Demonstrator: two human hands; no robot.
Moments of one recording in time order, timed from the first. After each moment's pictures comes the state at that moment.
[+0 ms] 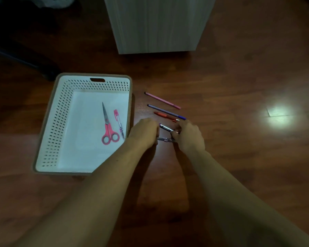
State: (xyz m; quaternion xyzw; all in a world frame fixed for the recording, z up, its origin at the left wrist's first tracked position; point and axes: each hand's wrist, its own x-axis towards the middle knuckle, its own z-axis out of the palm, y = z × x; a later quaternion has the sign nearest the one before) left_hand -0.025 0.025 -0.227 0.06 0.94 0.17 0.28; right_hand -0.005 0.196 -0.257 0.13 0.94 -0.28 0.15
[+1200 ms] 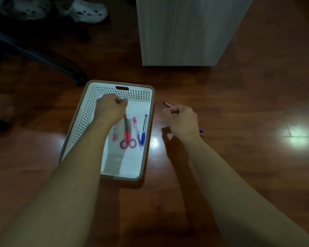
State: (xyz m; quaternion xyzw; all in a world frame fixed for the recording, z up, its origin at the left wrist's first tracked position) left_hand -0.072 -0.123 -0.170 -0.24 0.90 0.35 0.07; right_hand -0.058 0.105 -0.177 0.13 0.87 -0.46 0.14
